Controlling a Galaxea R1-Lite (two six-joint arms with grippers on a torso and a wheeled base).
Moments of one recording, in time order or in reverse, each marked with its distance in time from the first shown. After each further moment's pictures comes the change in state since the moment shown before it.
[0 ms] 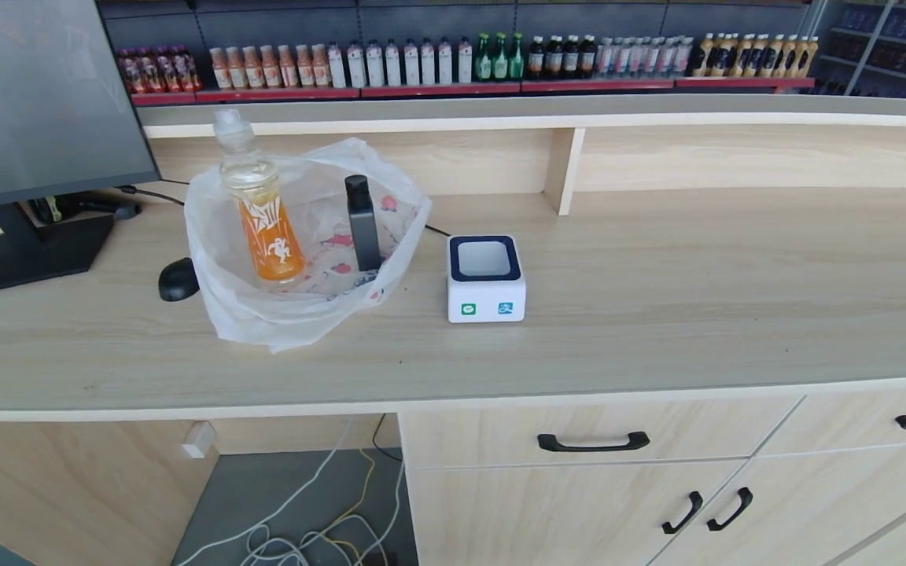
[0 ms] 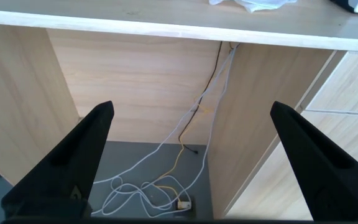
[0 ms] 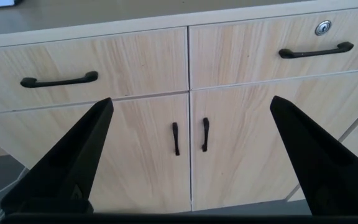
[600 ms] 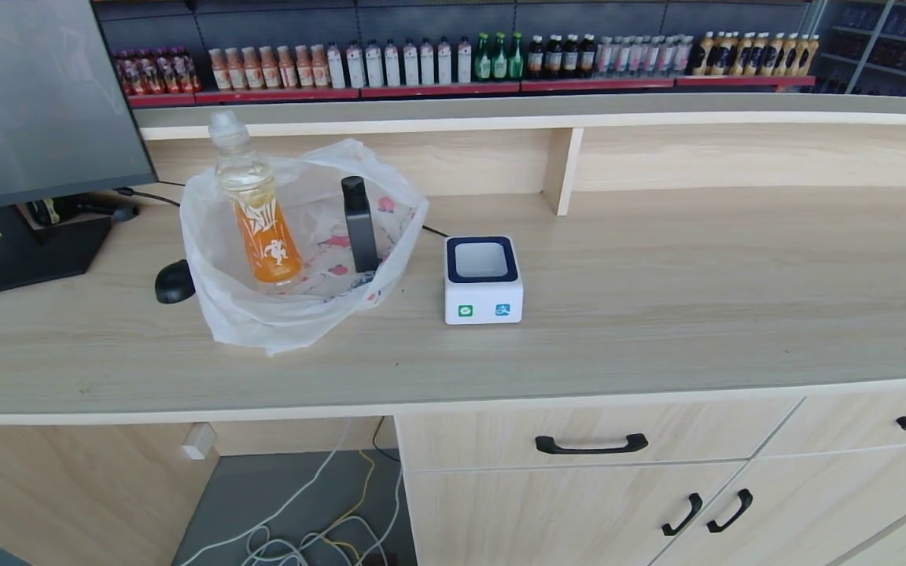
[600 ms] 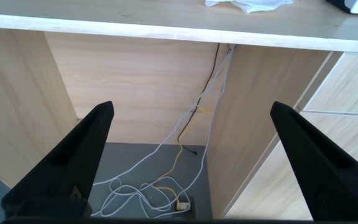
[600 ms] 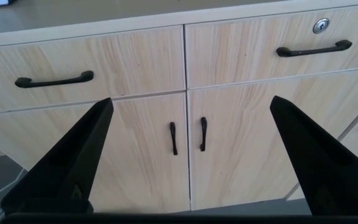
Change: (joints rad) left arm 0.002 0.000 0.000 0.000 0.000 -0.001; right arm 0.002 0.000 0.000 0.001 -0.001 -0.004
